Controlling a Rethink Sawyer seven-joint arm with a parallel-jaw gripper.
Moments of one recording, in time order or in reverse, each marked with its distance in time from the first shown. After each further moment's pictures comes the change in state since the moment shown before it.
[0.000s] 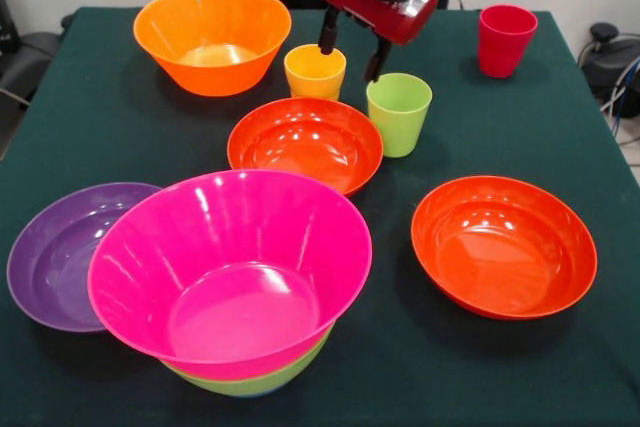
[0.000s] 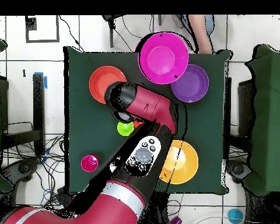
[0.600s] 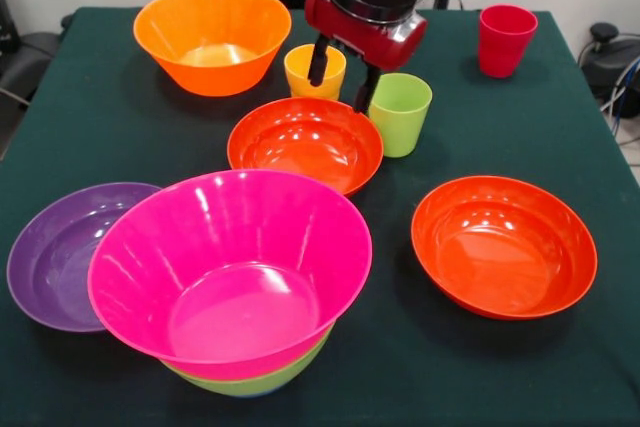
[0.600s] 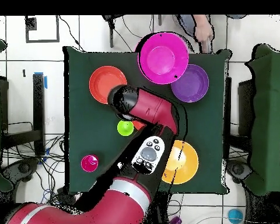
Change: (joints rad) arm -0.027 0.002 0.050 0.040 0.008 -0.173 0.000
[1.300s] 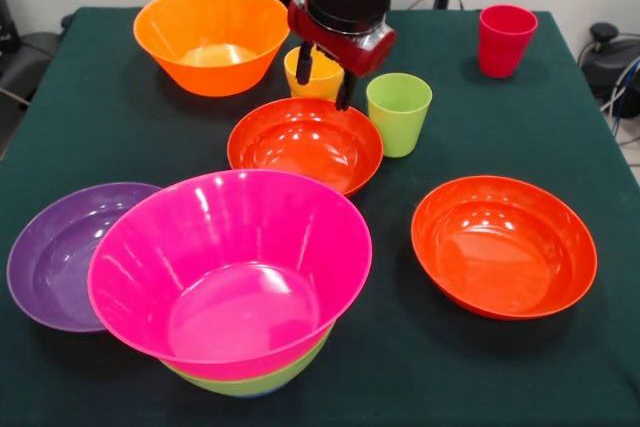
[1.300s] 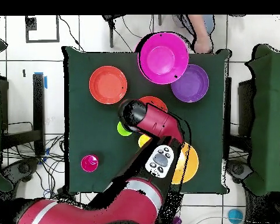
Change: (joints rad) arm -0.046 -0.019 0.058 0.157 0.000 -0.087 0.000
